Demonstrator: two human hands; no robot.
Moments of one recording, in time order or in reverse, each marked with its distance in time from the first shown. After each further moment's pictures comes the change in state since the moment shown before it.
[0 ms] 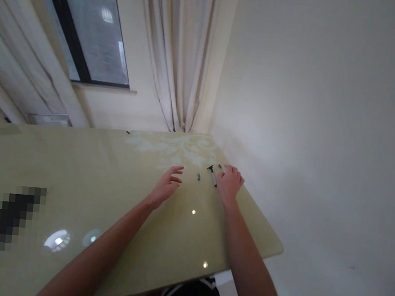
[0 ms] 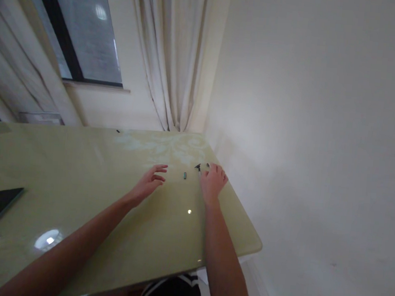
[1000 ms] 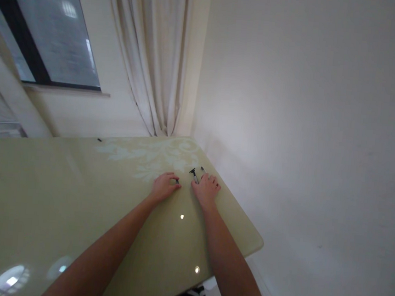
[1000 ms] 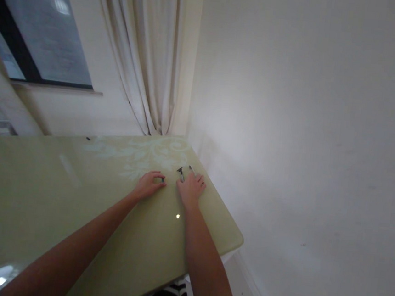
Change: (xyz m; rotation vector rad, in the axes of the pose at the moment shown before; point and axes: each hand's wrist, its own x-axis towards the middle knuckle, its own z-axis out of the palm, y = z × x) left_hand 0.062 -0.012 0.045 0.711 -0.060 0.026; right_hand -0.015 -0.001 0.026 -0.205 -0.203 0.143
